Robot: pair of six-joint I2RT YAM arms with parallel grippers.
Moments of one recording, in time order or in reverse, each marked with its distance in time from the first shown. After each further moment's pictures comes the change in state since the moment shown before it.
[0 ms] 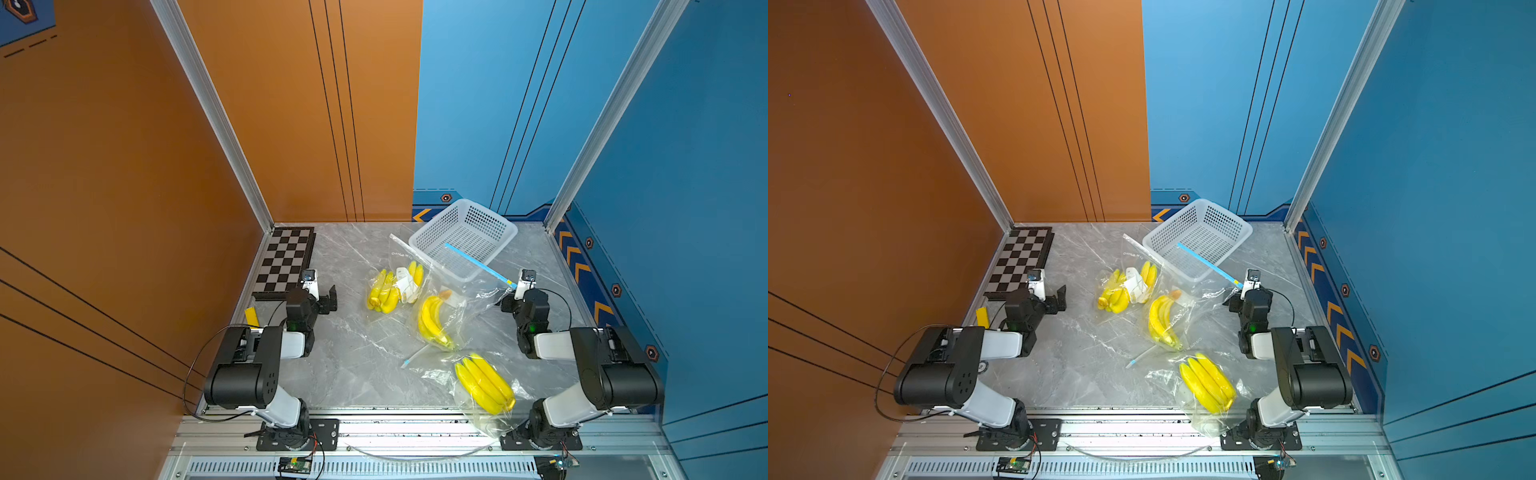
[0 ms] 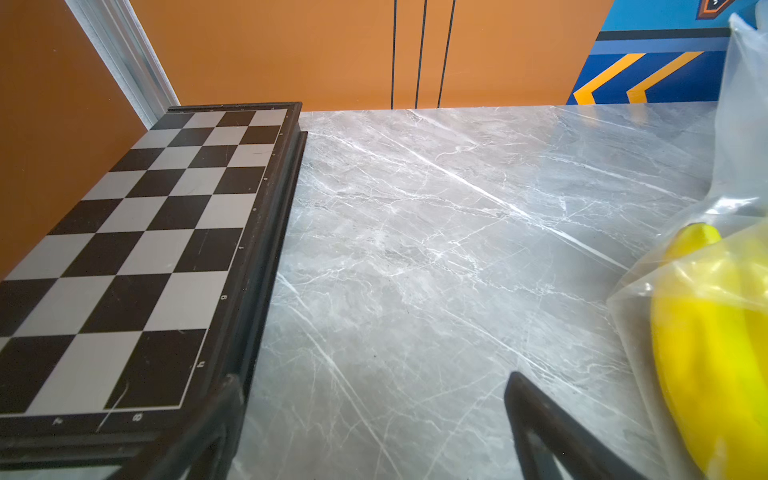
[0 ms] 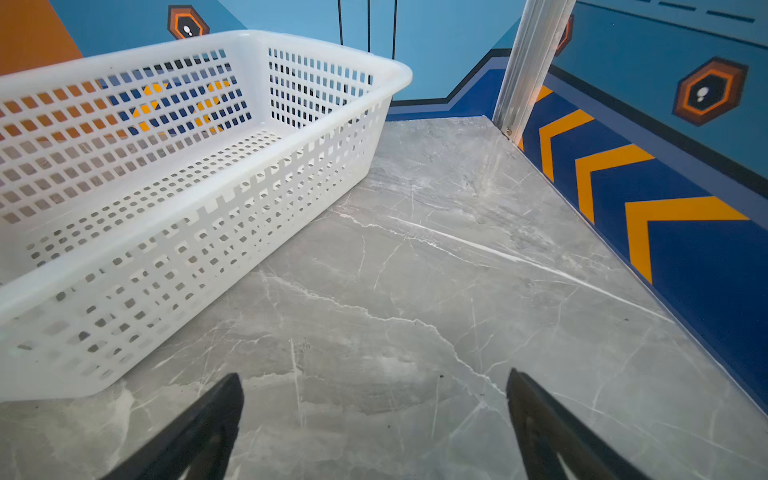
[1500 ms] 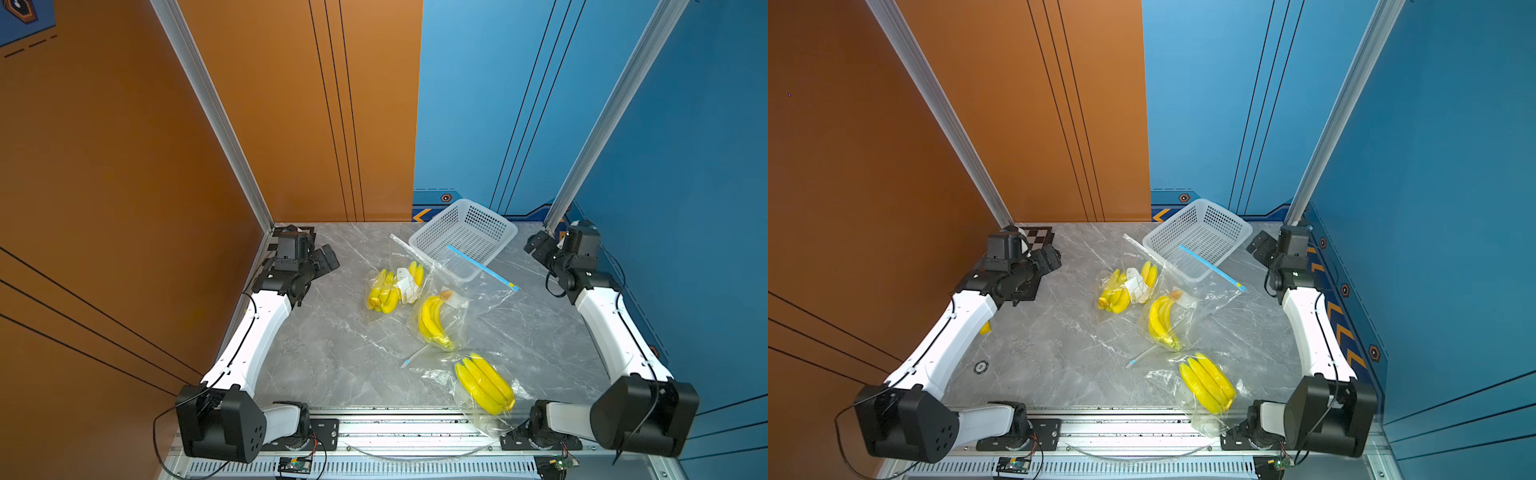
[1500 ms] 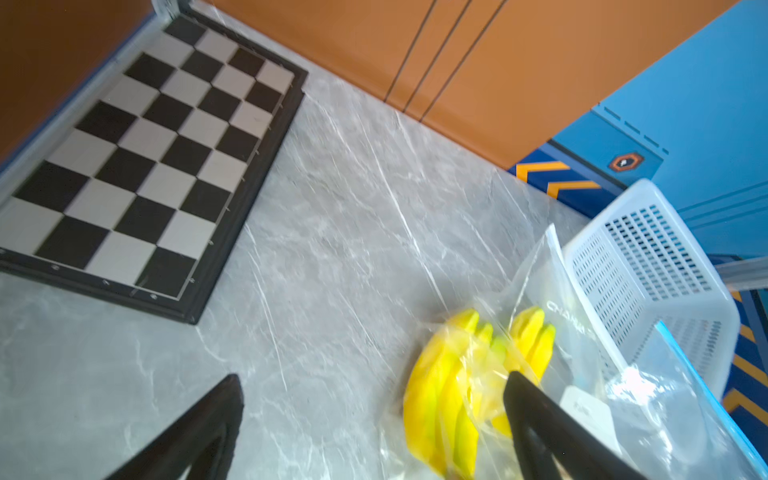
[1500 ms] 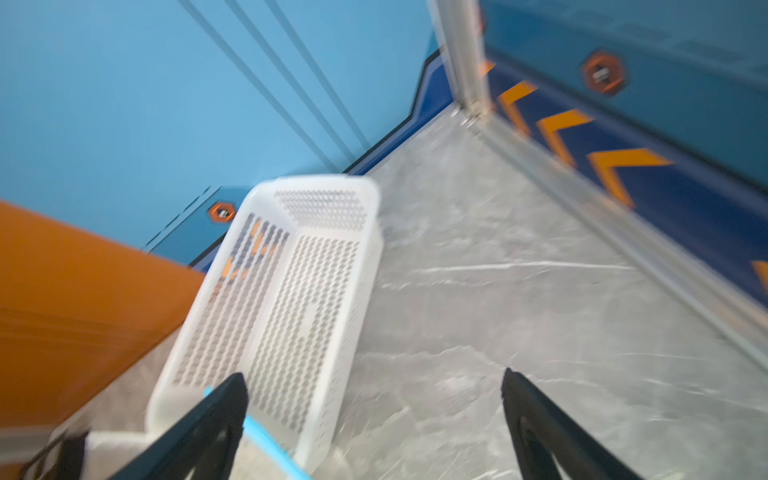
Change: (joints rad) left arm -0.124 -0.252 0.802 -1.402 -0.015 -0.546; right arm -0.119 -0.164 0.877 -1.271 -0.231 0.514
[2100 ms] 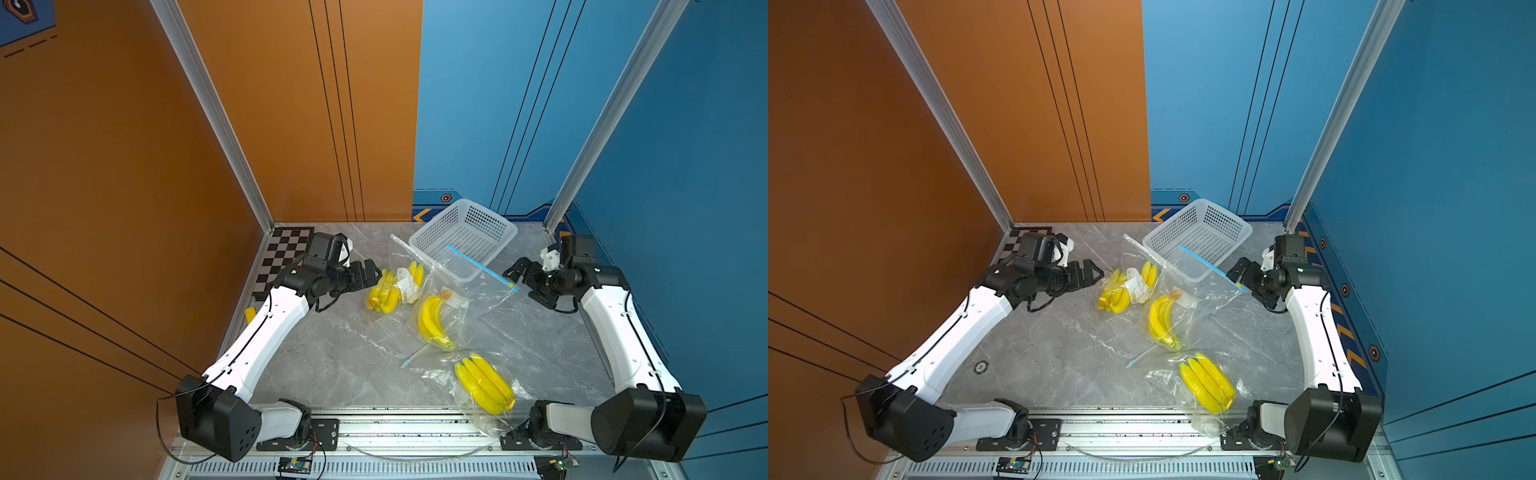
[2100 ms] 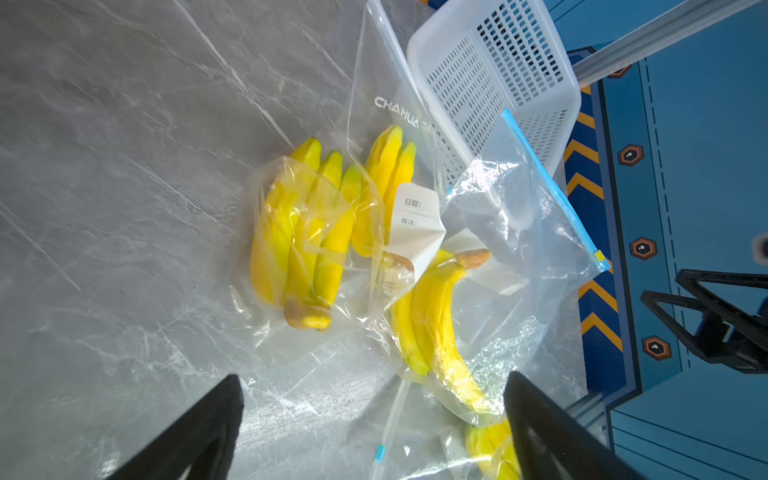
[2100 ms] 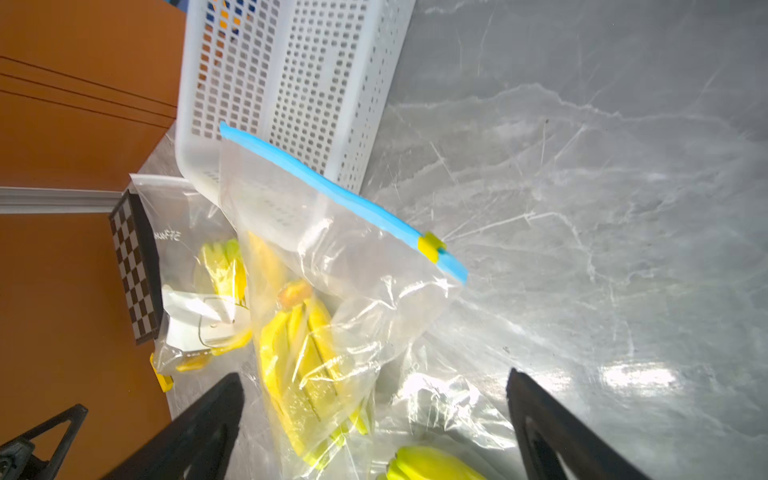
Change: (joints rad) left arm -0.233 -0.010 0.041 -0.178 0.273 -0.027; right arm -0.022 -0.112 -0.048 -0.555 -0.315 -0.091
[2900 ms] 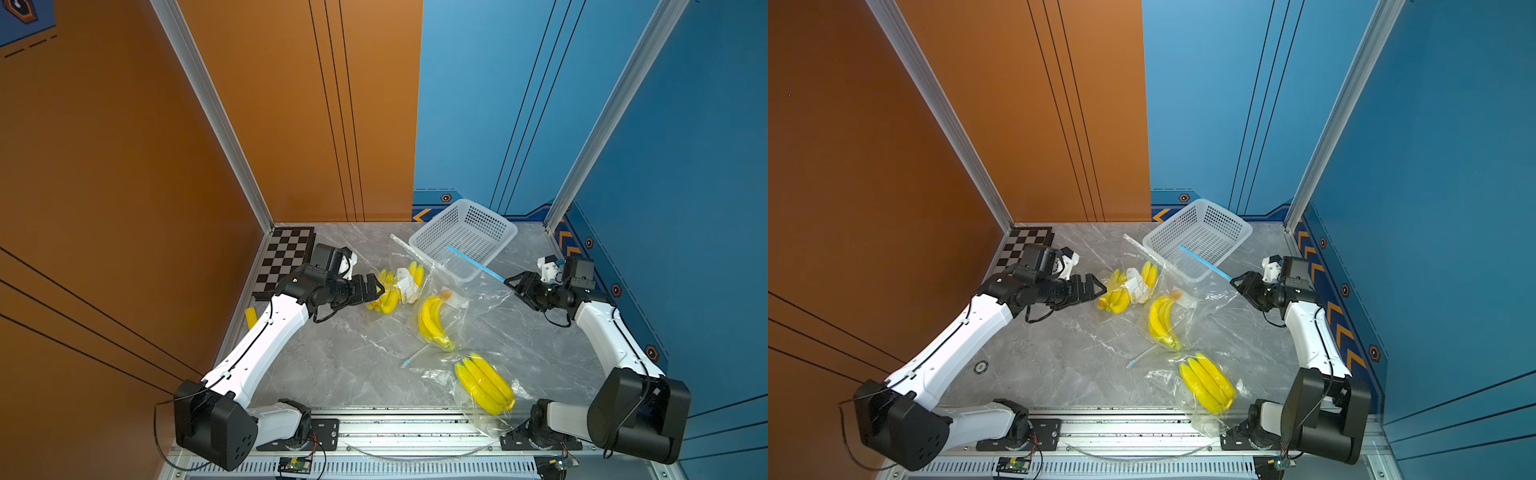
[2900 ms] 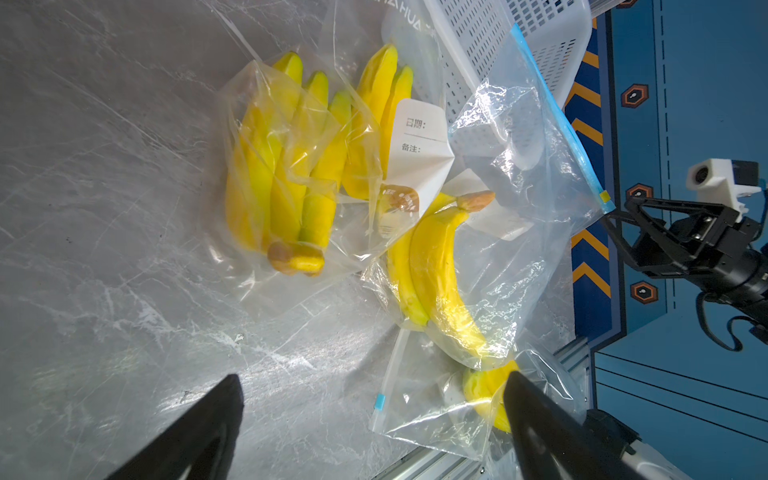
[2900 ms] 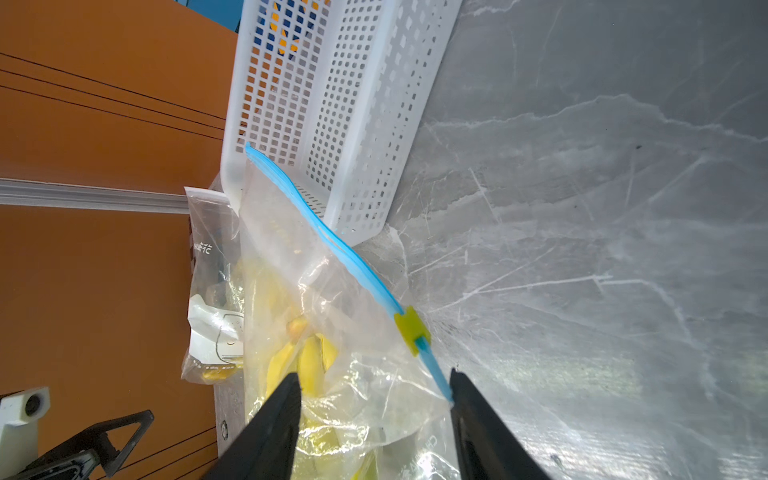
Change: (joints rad) left arm -0.002 -0.021 -0.075 -0.014 0.084 0.027; right arm -0.125 0.025 -0.282 0.488 -0.278 0.002
